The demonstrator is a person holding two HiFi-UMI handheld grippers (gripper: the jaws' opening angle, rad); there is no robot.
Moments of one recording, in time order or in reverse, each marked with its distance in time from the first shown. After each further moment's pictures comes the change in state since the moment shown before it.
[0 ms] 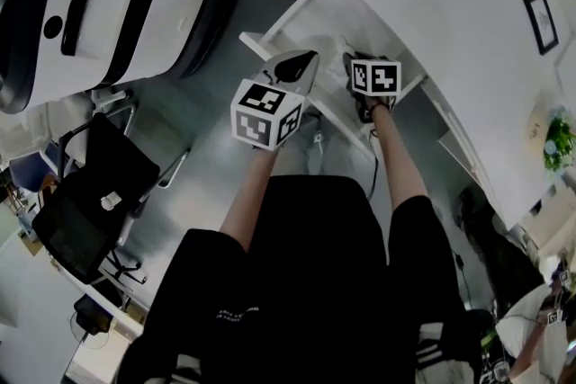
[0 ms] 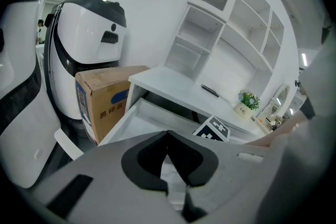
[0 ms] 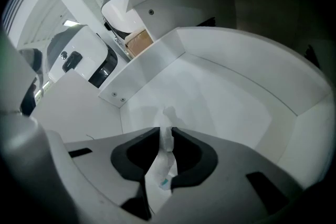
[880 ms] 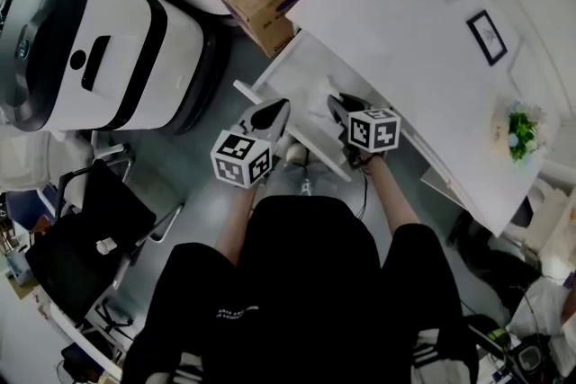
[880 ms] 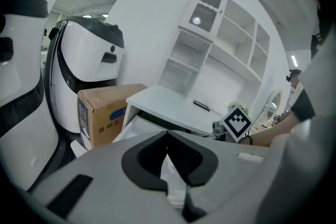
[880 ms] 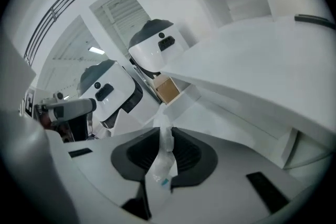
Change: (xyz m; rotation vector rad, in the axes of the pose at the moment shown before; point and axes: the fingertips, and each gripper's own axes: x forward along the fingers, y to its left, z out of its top) left arm -0.053 -0.021 0.025 0.027 -0.181 -0.043; right arm -0.123 0.049 0.046 -0.019 -0.294 0.180
